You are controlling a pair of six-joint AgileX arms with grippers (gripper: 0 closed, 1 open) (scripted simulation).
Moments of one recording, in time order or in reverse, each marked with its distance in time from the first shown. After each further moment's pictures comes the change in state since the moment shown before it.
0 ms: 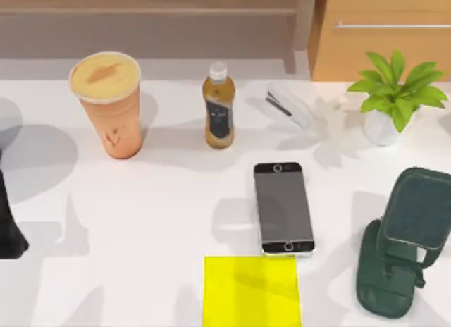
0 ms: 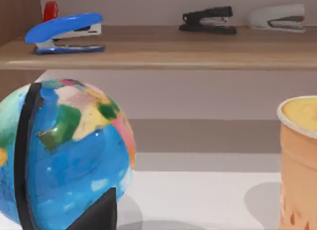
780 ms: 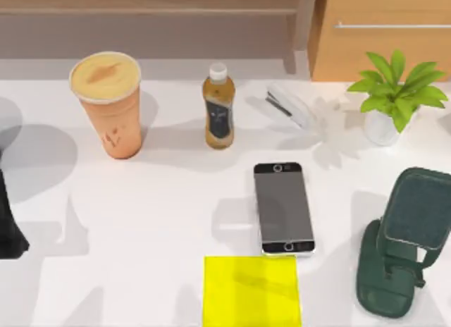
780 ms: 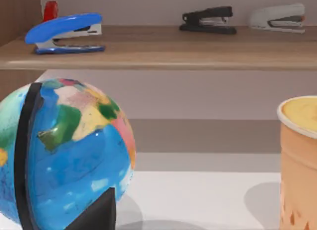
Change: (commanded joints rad) left arm 0.000 0.000 0.000 0.000 0.000 0.000; right arm -0.064 0.604 0.485 -0.418 0.003 -0.253
